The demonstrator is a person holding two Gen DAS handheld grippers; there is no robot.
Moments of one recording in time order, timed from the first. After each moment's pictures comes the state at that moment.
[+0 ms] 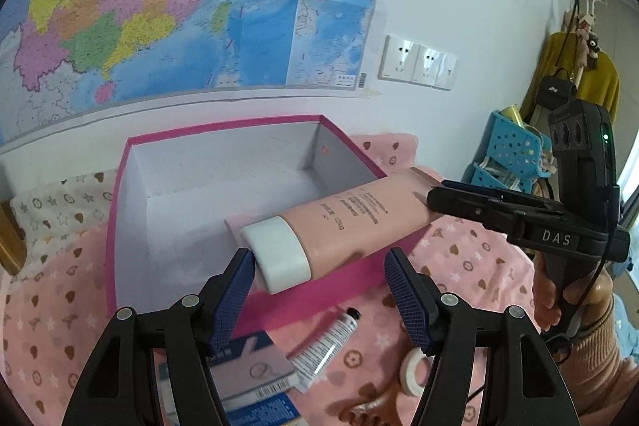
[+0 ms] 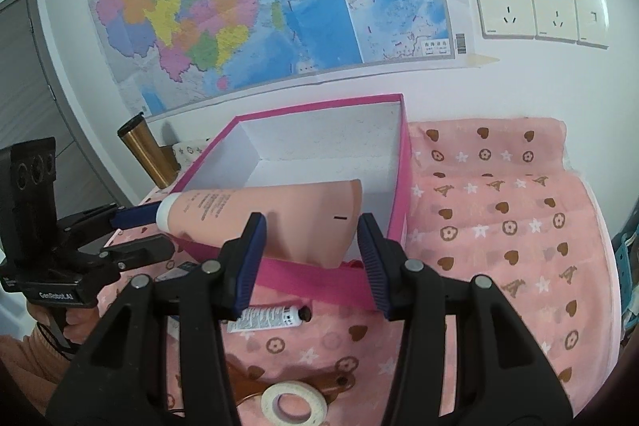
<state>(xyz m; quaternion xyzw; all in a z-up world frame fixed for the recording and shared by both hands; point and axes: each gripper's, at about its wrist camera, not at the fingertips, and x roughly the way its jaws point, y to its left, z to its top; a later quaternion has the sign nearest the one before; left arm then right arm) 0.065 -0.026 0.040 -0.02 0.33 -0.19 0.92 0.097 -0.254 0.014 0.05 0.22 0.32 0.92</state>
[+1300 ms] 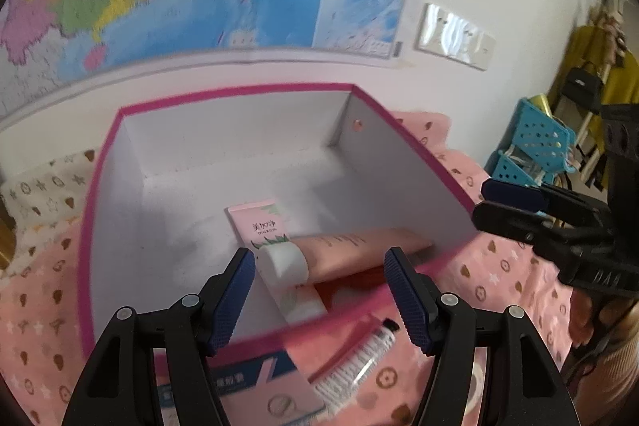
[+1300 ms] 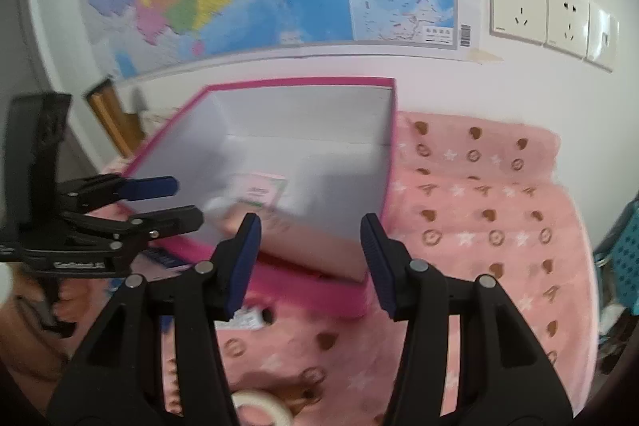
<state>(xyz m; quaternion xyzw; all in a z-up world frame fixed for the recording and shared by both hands) 0.104 -0.027 0.009 -0.02 0.37 -0.17 0.91 0.115 -0.238 0.004 -0.02 0.24 0.29 0.93</state>
